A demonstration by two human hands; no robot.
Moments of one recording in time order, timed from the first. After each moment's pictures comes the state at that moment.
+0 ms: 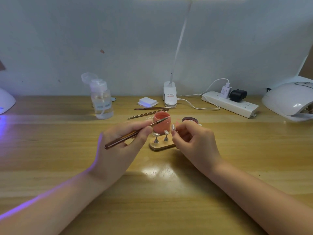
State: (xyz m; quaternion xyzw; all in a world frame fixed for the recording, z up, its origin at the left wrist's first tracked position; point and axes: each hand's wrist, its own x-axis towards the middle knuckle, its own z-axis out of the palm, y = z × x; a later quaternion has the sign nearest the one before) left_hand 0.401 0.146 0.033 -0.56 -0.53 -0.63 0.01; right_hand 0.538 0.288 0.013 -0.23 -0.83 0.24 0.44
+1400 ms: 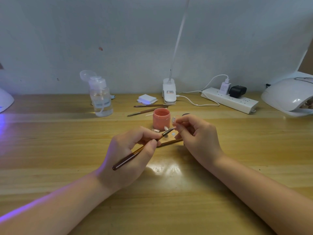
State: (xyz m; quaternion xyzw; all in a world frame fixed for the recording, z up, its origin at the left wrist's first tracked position) left_hand 0.409 0.140 0.020 -0.60 -0.55 -0.58 -0.04; right_hand 0.539 0.294 0.011 -0.21 -0.81 0.30 0.46
